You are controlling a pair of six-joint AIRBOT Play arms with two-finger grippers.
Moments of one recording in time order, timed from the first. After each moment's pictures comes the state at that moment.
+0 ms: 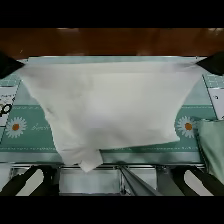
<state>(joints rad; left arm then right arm) 0.30 -1.02 1.23 0.91 -1.18 -1.36 -0.28 -1.05 1.28 -0.92 1.19 1.29</state>
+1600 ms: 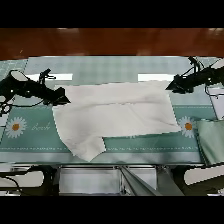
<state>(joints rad) 0.14 -1.51 1.08 0.95 -1.22 -1.31 -0.28 -1.70 1.40 -0.99 1.28 1.31</state>
